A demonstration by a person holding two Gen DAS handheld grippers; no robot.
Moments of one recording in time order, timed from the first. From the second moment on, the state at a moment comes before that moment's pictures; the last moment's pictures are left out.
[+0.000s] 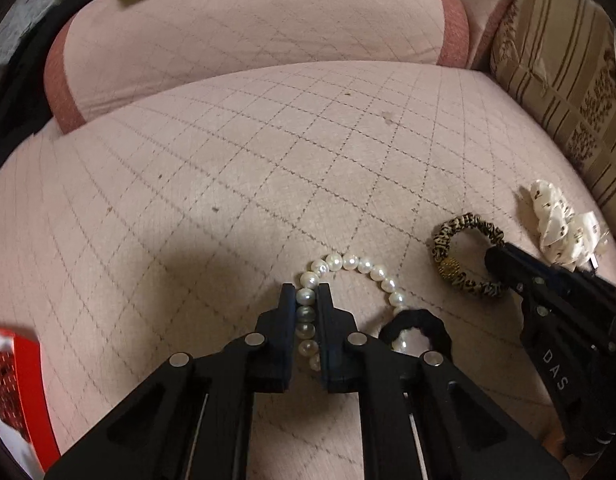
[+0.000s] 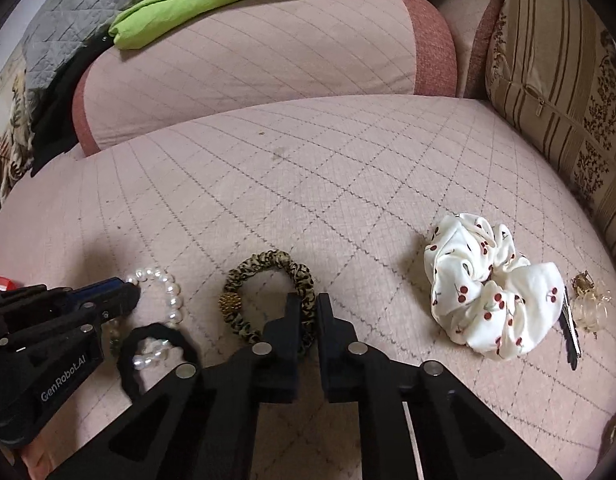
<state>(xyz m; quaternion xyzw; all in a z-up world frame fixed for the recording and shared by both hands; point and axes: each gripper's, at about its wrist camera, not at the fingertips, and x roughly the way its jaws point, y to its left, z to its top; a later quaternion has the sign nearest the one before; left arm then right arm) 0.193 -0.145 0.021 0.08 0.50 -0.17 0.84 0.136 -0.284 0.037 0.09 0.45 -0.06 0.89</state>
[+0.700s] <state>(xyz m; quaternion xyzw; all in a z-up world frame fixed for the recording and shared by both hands) 0.075 -0.082 0.118 0.05 0.45 -0.17 0.88 0.026 -0.244 0.114 0.12 0.40 -0.02 0.91</state>
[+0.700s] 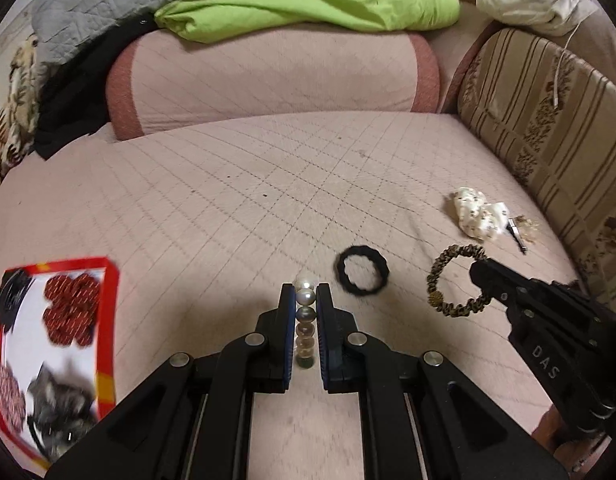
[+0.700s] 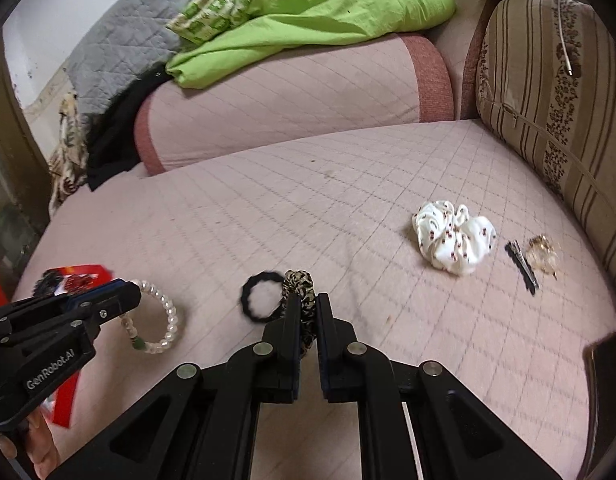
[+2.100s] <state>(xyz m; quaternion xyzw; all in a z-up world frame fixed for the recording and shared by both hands) -0.041 0.144 0.178 -0.08 0.39 -0.03 0.92 -0.051 -0.056 0.165 0.03 0.41 0.15 0.90</state>
